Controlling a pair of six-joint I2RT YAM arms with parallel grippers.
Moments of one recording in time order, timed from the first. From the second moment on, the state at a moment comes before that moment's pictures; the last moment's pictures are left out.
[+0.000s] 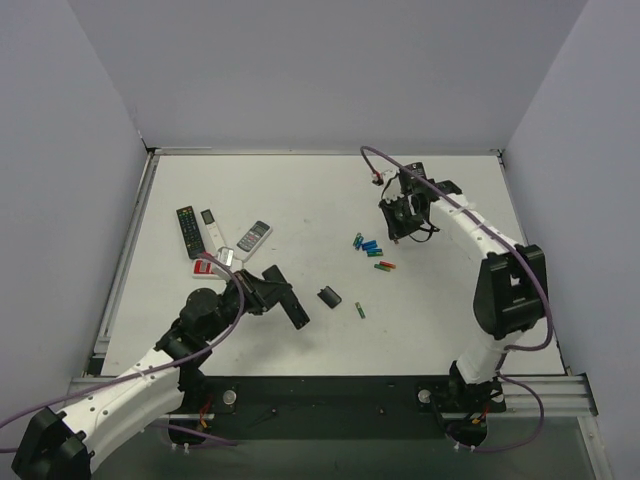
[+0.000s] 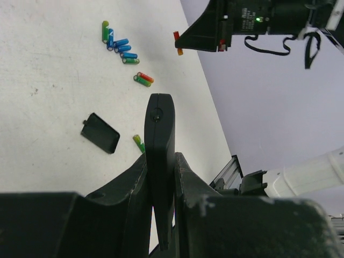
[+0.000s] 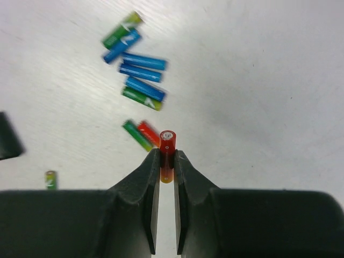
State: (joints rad) left arm -0.65 0.62 0.18 0.33 0.10 -0.99; right arm 0.28 1.80 1.36 -0.72 -0.10 -0.24
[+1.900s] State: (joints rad) left arm -0.65 0.75 0.17 0.78 0.03 -1.13; right arm 1.06 1.24 0.94 -0.13 -0.08 0.17
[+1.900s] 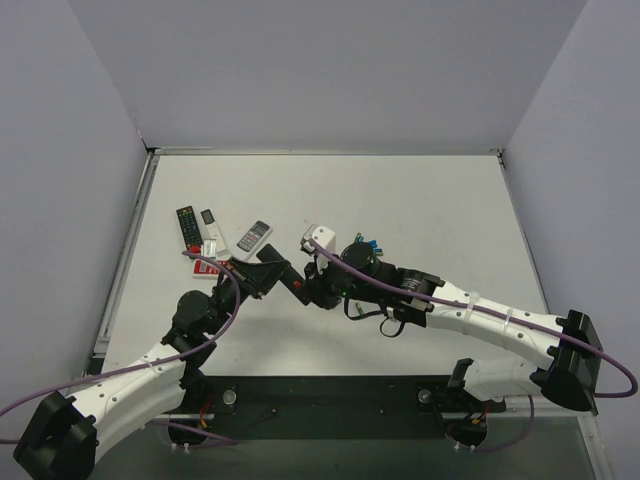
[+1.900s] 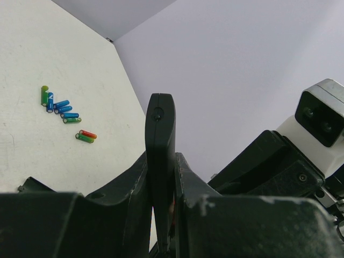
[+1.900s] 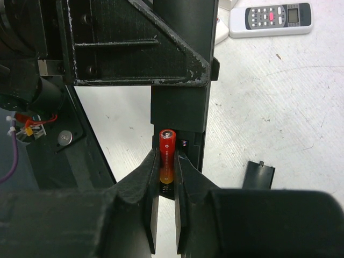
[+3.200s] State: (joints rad) left arm -0.65 0.77 0.15 0.78 0.00 -1.20; right arm 1.10 1.26 0.95 -0.19 -0.02 0.21
